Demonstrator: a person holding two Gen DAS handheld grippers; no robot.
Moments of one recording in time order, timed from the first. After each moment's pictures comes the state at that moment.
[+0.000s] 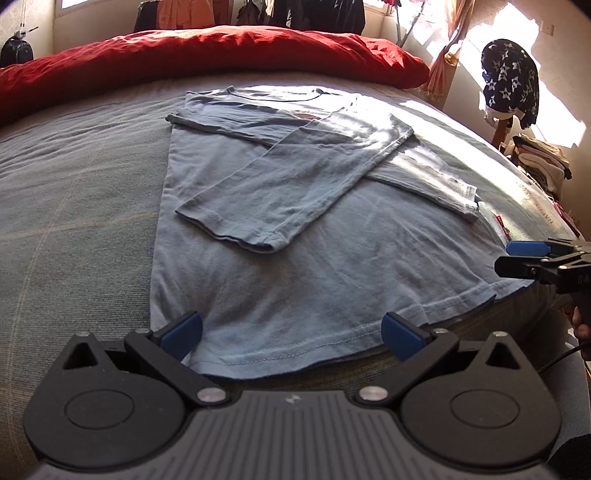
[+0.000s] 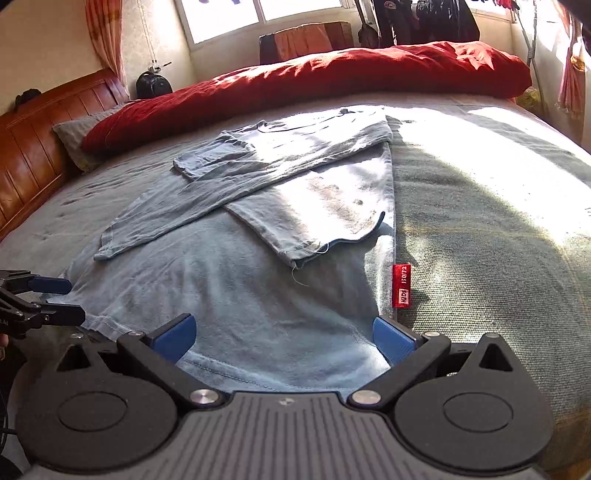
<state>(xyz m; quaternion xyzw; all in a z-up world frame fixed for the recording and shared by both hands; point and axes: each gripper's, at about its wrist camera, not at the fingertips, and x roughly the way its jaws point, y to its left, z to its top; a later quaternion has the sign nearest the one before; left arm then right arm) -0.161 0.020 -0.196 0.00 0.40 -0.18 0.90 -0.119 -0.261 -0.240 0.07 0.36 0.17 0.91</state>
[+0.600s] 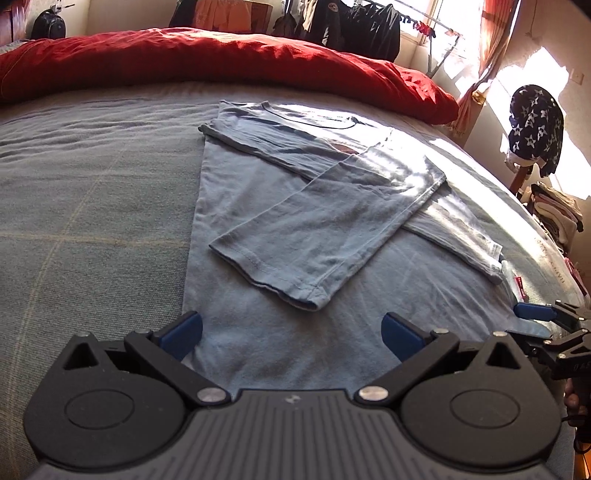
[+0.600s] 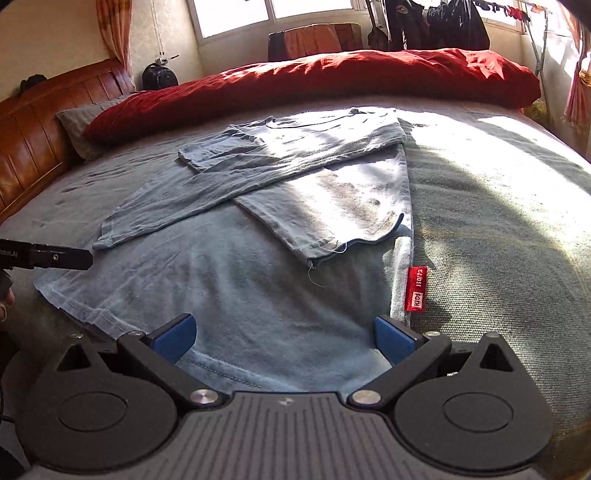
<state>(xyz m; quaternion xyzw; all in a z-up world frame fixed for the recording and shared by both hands) -0.126 0.040 -0.187 -0.06 0.39 -0.15 0.91 -0.115 -0.245 -0.246 0.04 0.36 0.17 0.92</state>
